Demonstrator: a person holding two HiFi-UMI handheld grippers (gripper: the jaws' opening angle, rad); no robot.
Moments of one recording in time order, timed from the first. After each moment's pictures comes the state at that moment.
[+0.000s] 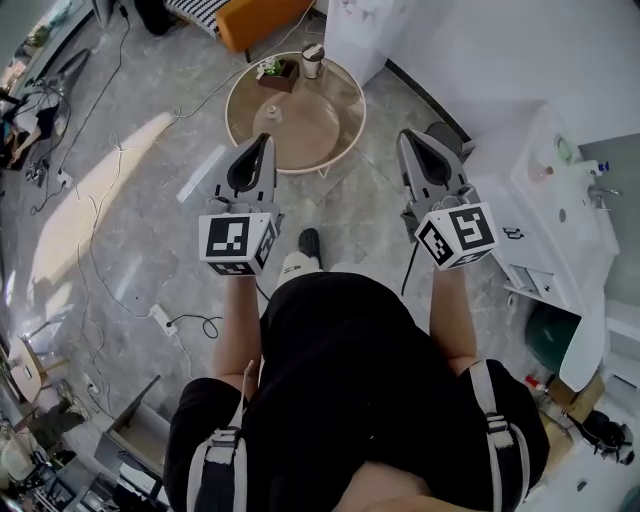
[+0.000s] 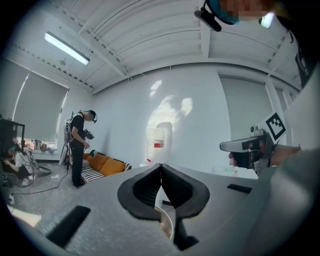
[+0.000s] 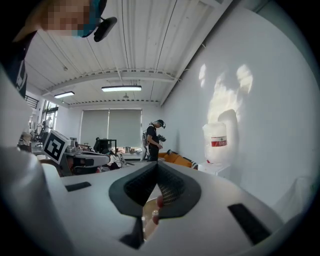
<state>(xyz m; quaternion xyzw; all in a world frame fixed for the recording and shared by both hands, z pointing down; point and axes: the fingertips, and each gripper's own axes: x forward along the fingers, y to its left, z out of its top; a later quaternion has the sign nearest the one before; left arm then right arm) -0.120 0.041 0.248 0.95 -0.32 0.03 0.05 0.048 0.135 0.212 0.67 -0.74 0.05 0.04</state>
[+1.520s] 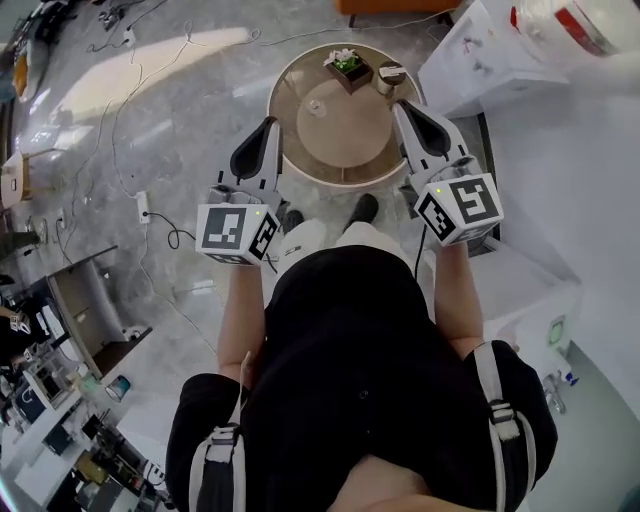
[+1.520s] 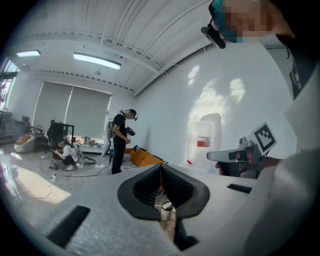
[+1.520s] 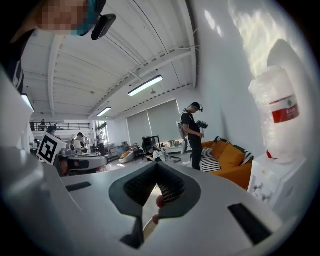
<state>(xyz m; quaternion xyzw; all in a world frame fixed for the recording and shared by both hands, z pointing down) -0.015 -0.107 0.281 0.82 -0.57 0.03 0.10 0.154 -0.147 0.275 0.40 -0.91 0.13 0.03</state>
